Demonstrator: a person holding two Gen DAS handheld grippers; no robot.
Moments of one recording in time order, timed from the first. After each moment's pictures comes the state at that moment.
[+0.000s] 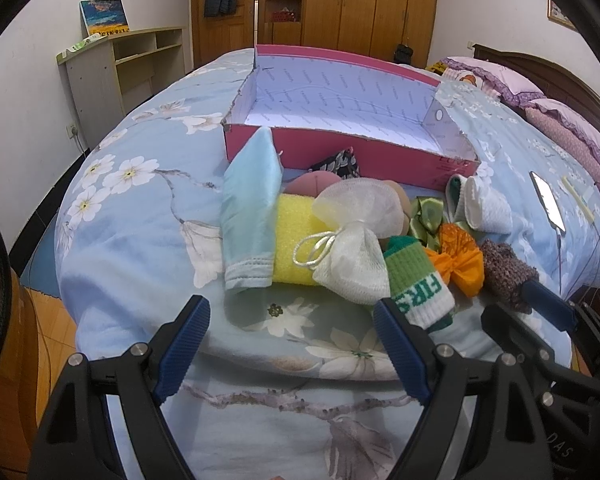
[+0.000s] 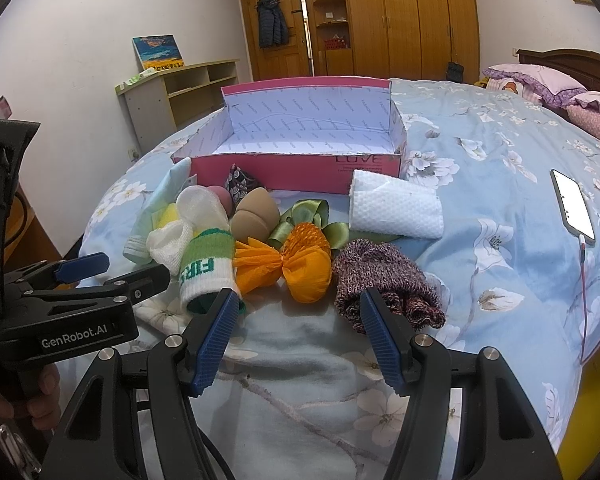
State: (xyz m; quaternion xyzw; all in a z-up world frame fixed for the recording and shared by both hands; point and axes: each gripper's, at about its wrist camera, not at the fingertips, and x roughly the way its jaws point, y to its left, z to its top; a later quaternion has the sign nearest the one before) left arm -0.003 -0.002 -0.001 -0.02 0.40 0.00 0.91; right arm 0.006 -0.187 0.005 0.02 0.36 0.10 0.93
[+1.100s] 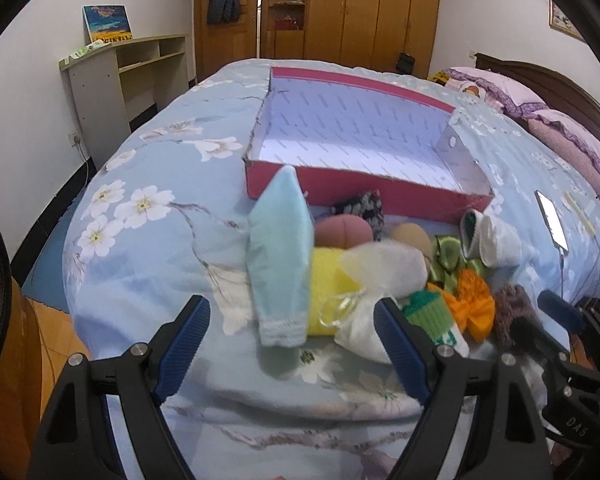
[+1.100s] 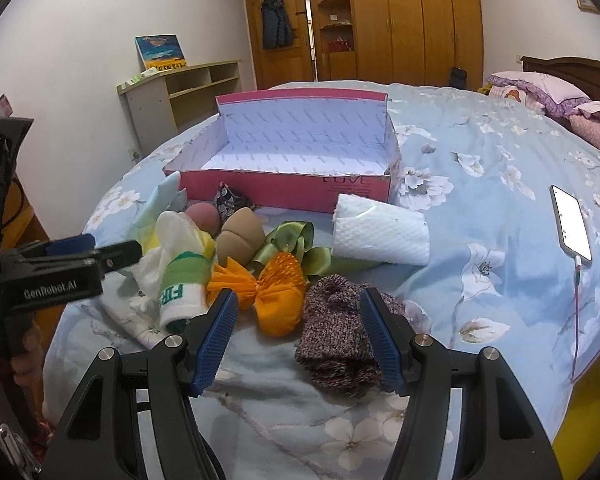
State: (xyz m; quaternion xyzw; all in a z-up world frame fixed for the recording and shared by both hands) left arm 0.020 0.025 0.022 -0.02 0.39 0.00 0.92; right arm 0.021 -0.202 0.024 0.01 0.36 0.11 0.93
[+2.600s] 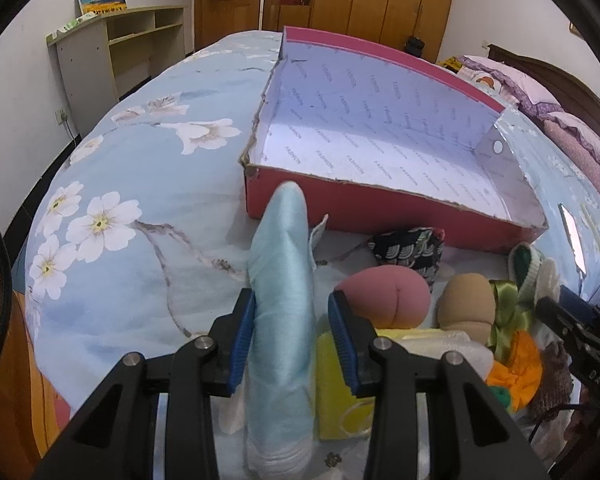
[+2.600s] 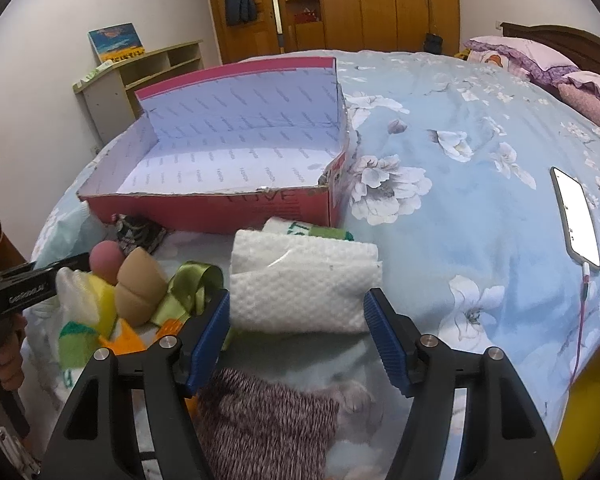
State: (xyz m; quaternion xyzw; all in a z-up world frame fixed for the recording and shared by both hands) left arm 0.106 0.044 -0.009 -0.05 0.44 -0.01 0.90; right arm 0.114 -0.236 0.004 0.03 0.42 0.06 0.91
